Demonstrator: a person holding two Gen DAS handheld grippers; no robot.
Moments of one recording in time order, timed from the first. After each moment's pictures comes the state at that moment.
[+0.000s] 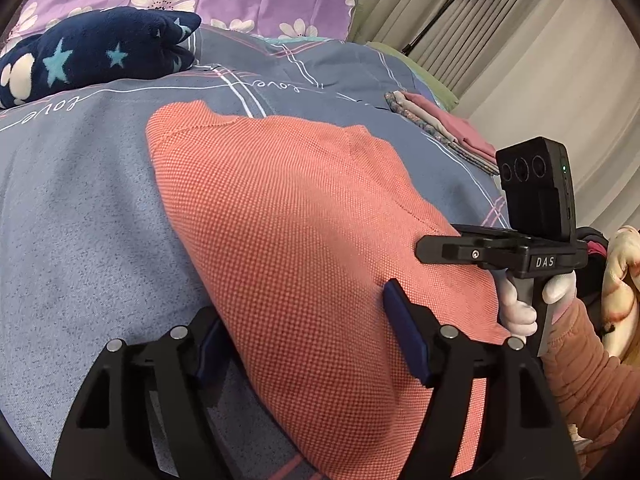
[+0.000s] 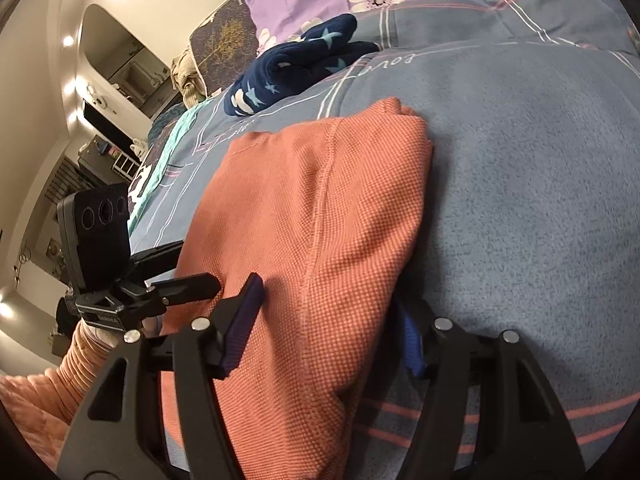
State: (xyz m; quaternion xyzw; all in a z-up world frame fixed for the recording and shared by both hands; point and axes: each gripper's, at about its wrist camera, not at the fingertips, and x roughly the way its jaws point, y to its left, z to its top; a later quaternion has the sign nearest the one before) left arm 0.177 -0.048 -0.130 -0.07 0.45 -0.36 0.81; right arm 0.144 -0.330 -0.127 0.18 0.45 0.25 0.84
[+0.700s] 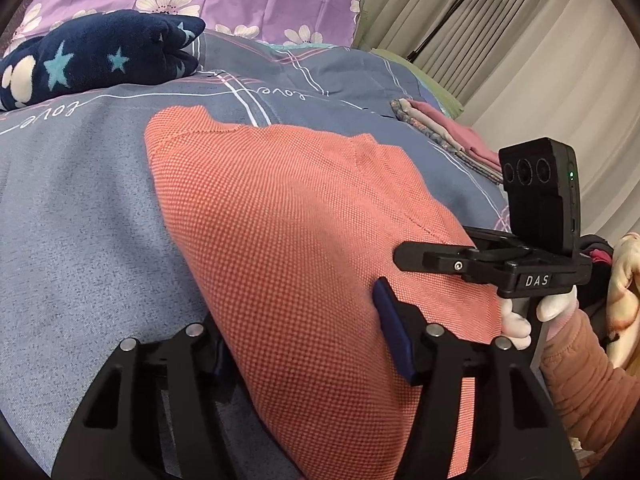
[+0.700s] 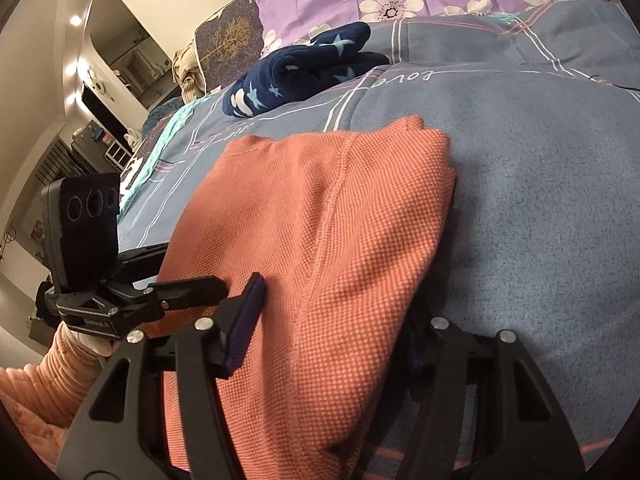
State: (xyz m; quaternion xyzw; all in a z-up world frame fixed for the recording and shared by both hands) left arm 0.181 -0.054 -0.131 -0.07 0.44 -0.35 0.82; right arm 0.159 -0.311 -0.127 0.14 0.43 0.23 0.86
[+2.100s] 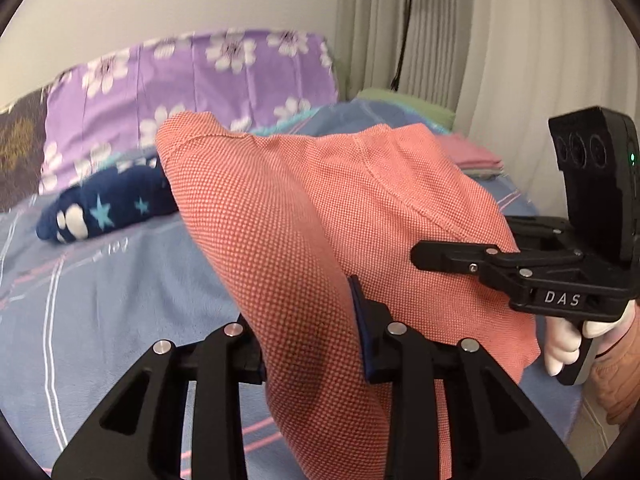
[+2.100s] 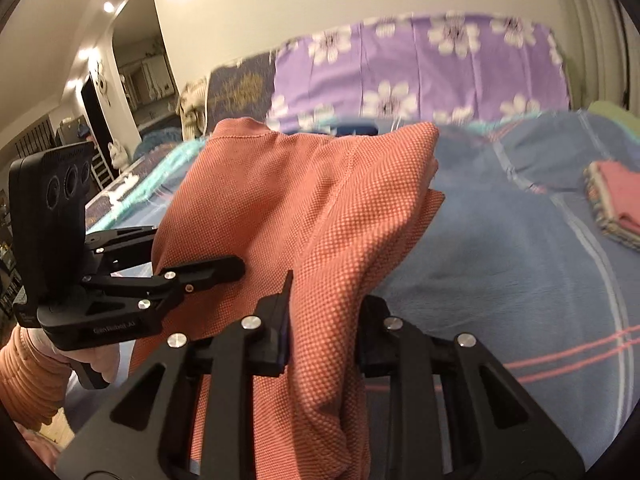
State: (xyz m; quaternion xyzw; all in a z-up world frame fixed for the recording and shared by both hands) left arm 0.088 -0.084 -0.032 0.06 0.30 -0.30 0.91; right arm 0.046 -0.288 -0.040 0.05 0.28 0.17 0.94
